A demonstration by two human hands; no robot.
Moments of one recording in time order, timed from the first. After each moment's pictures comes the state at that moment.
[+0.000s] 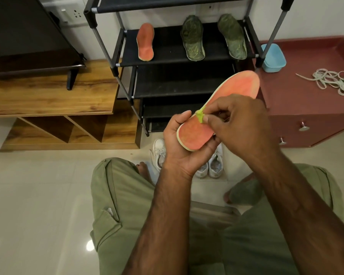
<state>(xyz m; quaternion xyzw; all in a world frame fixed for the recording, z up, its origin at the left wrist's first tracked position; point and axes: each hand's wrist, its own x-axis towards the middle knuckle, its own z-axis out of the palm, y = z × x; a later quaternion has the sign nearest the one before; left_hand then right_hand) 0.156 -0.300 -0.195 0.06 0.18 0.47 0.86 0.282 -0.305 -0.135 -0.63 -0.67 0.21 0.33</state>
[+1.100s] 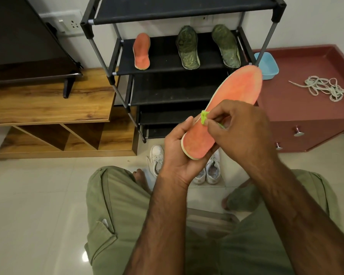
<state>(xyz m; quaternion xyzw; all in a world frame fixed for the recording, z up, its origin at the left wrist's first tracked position) 0.159 -0.299 -0.188 0.10 0.25 0.47 0.84 0.290 -0.303 -0.132 -0.67 -0.65 0.16 0.33</state>
